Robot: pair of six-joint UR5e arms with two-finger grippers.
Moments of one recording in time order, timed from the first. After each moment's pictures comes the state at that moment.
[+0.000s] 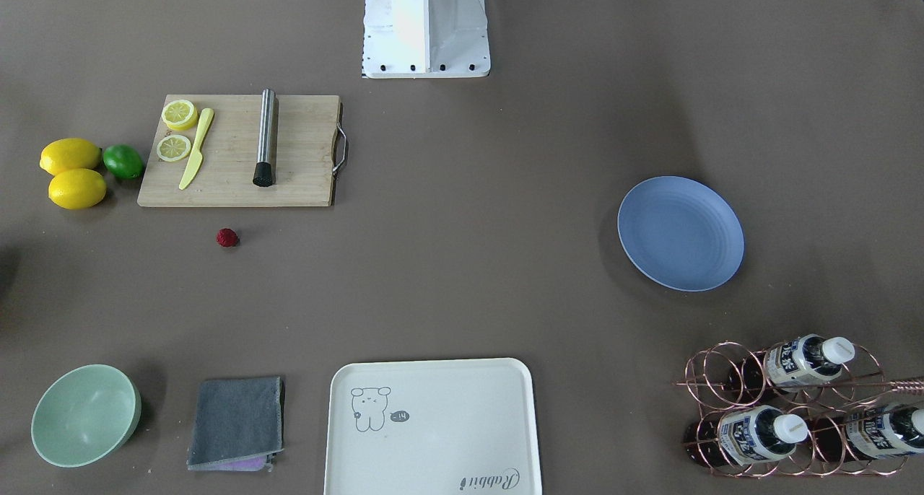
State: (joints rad) left arm -1.62 -1.42 -1.62 -1.73 -2.34 -0.02; right arm 1.56 -1.70 1.72 -1.45 2.34 -0.11
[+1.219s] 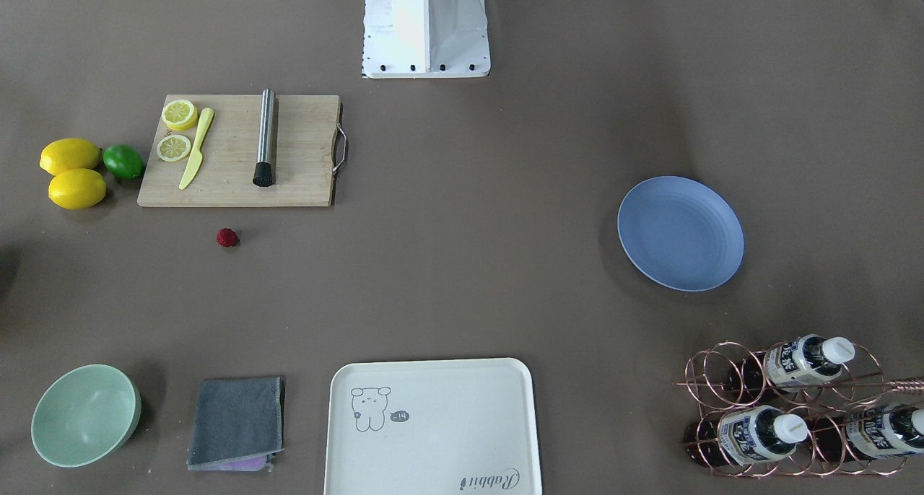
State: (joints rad) left arm -1.62 -1.43 -1.65 -1.74 -2.32 -0.03; right arm 1.56 -1.71 1.72 -1.45 2.34 -0.11
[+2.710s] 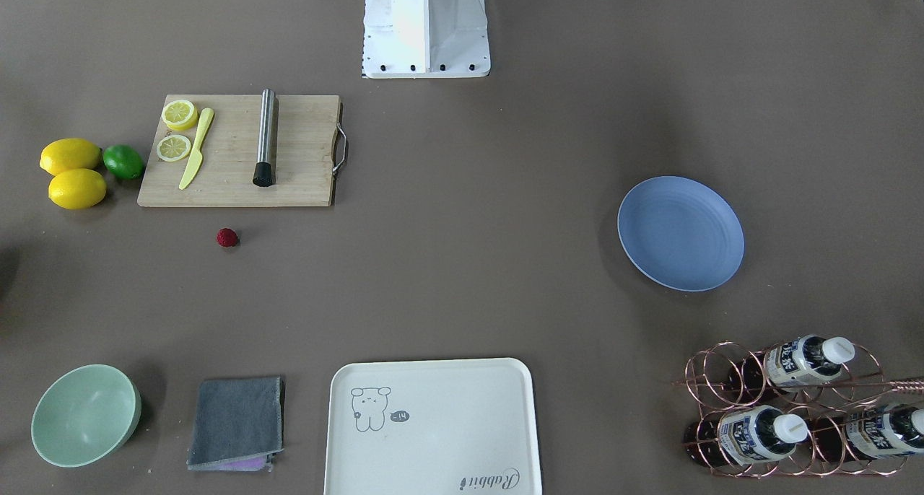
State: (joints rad) left arm -1.55 -1.56 -1.64 -1.97 -2.47 -0.27; right arm 1.51 -1.71 1.72 -1.27 2.39 -0.04
